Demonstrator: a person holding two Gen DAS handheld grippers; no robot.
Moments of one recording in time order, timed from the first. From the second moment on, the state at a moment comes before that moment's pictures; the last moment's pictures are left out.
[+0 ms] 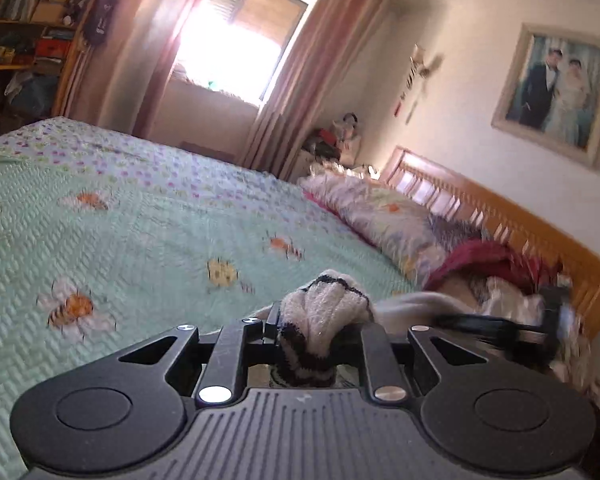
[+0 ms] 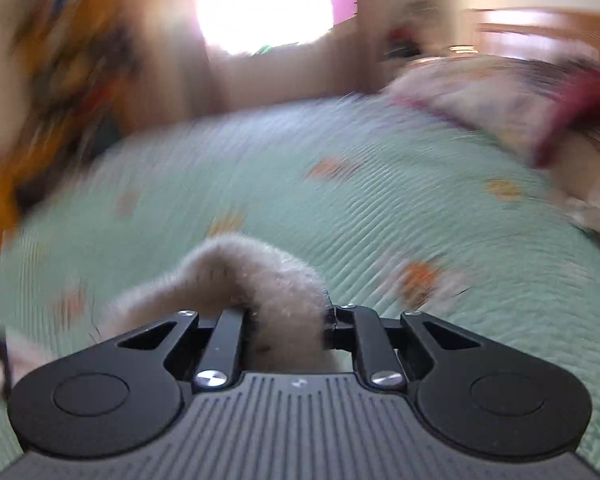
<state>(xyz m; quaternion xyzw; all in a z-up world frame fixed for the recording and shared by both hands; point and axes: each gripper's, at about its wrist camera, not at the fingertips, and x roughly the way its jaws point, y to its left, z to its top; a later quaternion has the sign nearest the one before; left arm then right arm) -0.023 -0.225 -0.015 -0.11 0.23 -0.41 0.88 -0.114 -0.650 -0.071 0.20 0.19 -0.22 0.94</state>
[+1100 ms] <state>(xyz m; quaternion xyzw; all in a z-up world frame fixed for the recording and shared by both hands) 0.001 -0.141 0.101 -0.12 0.12 -0.24 0.96 -0.172 -0.505 -0.153 -0.04 0.28 -0.17 0.94</state>
